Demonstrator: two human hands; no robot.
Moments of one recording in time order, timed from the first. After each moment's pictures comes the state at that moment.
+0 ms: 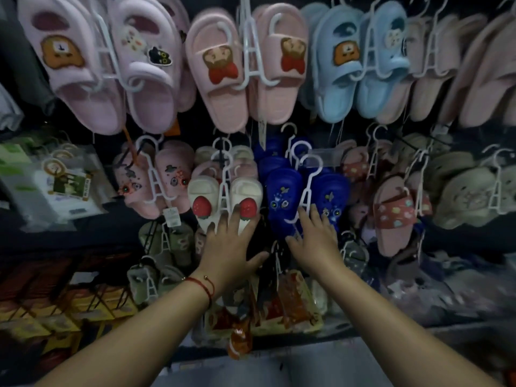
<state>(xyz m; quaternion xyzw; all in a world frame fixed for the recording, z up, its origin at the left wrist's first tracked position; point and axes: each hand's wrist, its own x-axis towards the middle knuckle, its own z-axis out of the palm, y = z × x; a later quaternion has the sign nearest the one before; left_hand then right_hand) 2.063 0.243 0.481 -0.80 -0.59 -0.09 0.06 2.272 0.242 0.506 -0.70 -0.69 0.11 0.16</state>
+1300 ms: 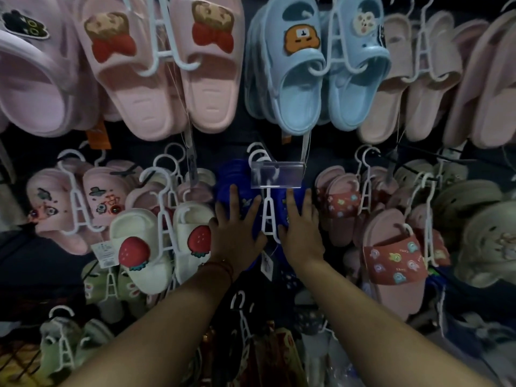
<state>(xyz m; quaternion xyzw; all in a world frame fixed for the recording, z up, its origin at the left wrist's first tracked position) 2.209 0.426 0.441 -0.71 -0.66 -0.18 0.14 2.365 0.427 0.455 -0.63 -0.71 0.02 0.31</state>
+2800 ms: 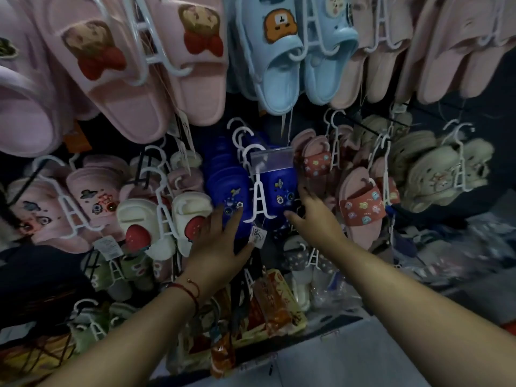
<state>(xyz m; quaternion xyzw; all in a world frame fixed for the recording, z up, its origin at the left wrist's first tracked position) 2.142 0.319 0.477 -0.80 -0.57 -0.16 -0.10 2.384 0.340 0.492 -0.69 -0.65 0.14 0.28</state>
